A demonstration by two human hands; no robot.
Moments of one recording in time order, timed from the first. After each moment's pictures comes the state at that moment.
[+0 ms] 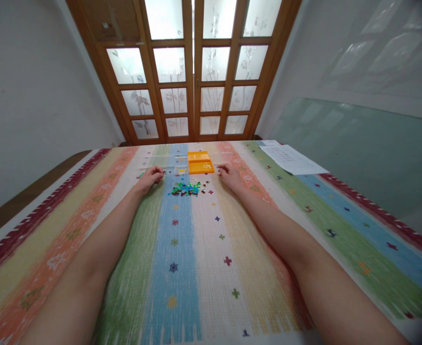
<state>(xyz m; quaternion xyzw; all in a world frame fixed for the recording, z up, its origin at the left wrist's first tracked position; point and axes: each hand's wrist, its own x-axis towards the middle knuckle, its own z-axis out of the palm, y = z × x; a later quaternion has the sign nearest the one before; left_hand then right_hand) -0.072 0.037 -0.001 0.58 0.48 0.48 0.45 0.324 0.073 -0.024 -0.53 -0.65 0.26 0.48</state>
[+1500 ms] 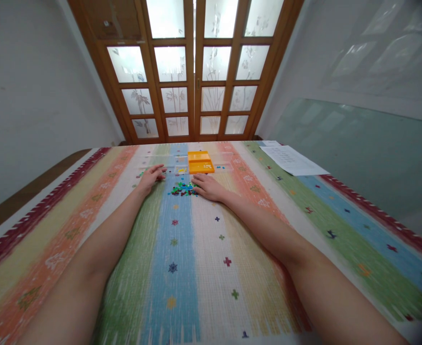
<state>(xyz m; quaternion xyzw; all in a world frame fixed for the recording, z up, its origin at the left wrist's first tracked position) -0.063 0.041 -0.009 0.49 0.50 0.54 0.45 0.262 0.039 -0.026 -0.31 -0.93 0.05 0.20</state>
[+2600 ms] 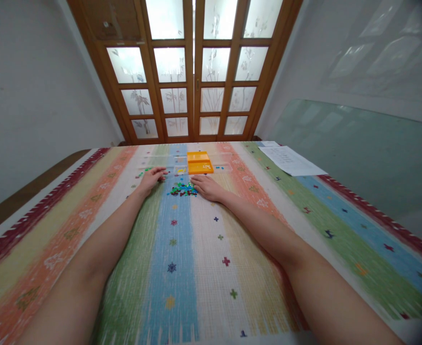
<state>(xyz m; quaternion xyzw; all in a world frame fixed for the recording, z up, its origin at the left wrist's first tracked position) -0.058 0.040 -0.012 0.53 0.51 0.53 0.43 0.261 0.035 -0.021 -0.31 -0.93 0.06 0.18</state>
